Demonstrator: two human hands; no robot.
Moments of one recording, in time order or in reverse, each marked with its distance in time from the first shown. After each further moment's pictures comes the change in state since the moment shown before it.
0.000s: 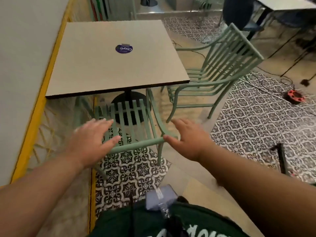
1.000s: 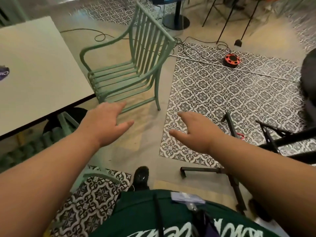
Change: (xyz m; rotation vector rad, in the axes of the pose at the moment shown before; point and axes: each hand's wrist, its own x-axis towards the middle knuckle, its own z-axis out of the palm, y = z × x) left_hand 0.238 0.404 0.039 0.106 -0.065 0.471; right_hand -0.043 0.368 -0.132 0.036 -0.002 0.350
